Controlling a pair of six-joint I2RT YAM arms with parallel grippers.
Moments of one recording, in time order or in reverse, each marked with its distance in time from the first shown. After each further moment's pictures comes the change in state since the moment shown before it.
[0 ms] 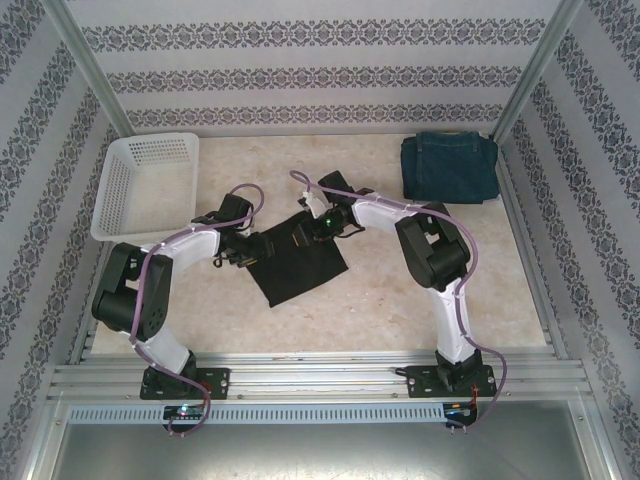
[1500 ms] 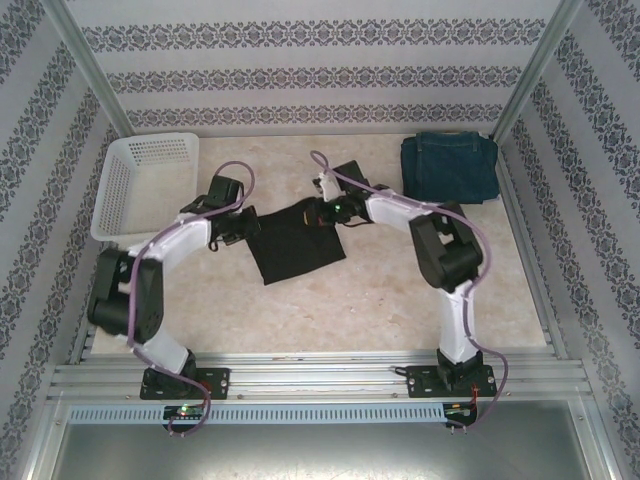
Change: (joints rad) left arm 0.049 -0.086 0.087 0.039 -0.068 0.015; right arm -0.077 -0.118 -0.104 0.193 0.009 0.191
